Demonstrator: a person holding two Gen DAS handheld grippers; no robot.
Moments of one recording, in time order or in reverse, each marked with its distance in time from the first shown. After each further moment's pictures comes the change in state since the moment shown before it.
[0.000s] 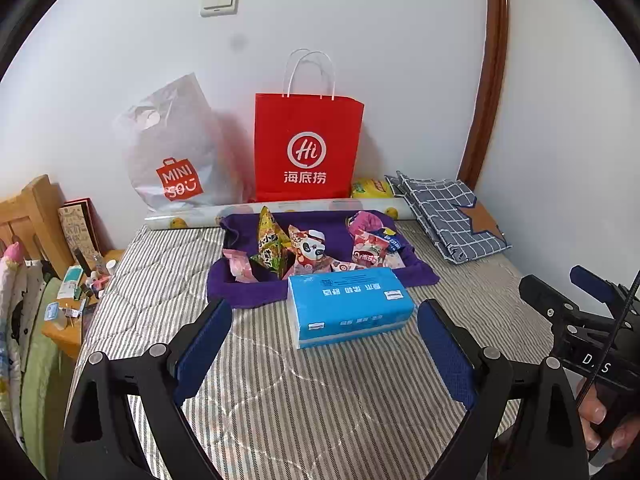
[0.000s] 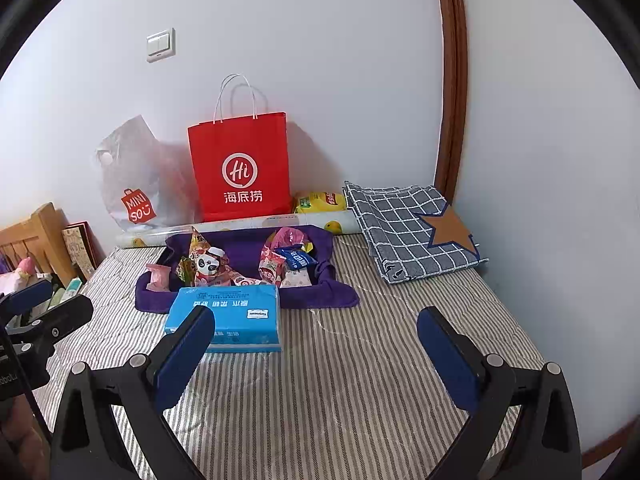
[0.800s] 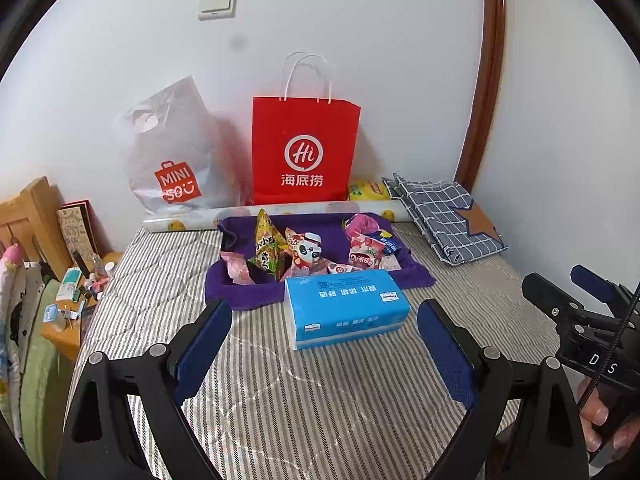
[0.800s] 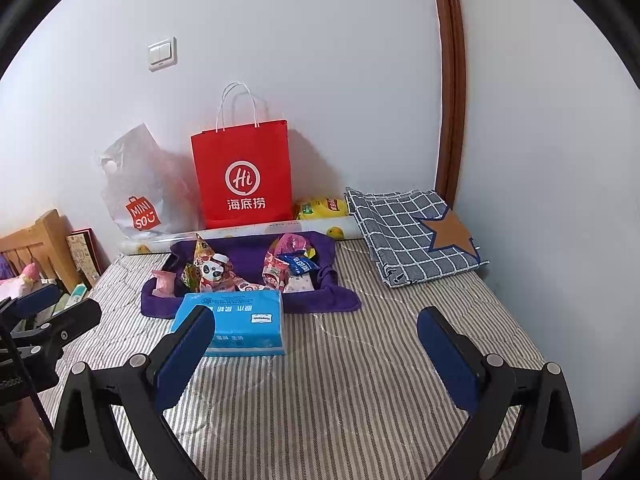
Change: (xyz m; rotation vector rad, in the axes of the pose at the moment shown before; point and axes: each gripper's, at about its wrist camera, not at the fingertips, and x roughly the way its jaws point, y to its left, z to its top) left arm -0.004 -0.003 0.003 0.003 -0.007 -0.005; right arm -0.010 -0.002 0.002 0.013 -0.025 0.014
